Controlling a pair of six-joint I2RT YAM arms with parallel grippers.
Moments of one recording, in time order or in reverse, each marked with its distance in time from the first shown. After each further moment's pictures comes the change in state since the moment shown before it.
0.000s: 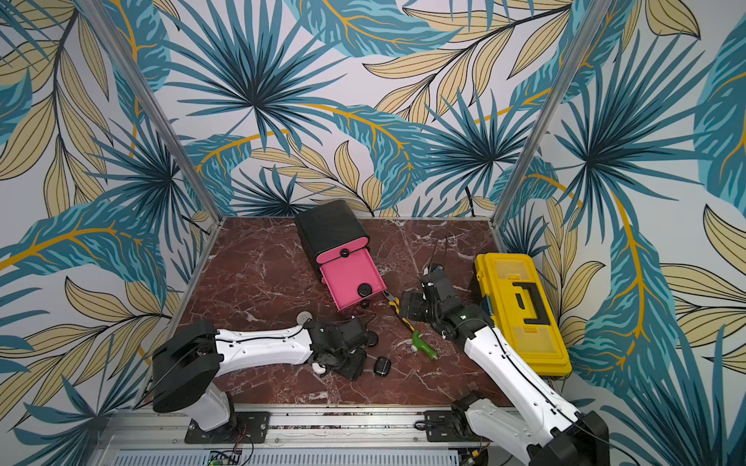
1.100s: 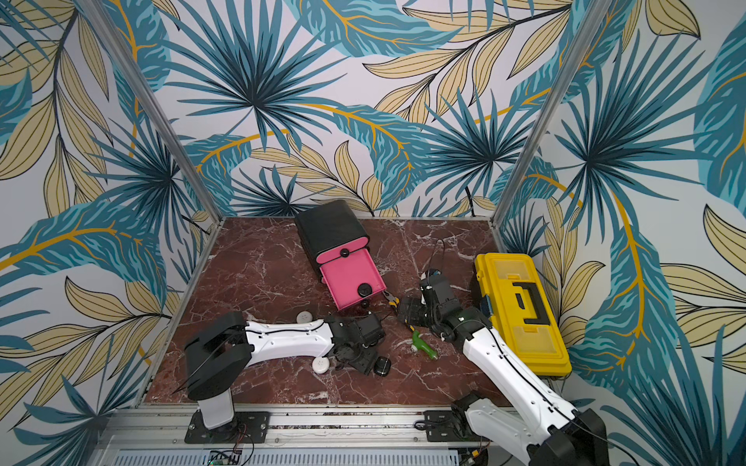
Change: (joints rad) left arm -0.001 0.164 0.171 -0.019 -0.081 0.076; right arm 0.000 0.002 -0.040 0.009 -0.070 0.023
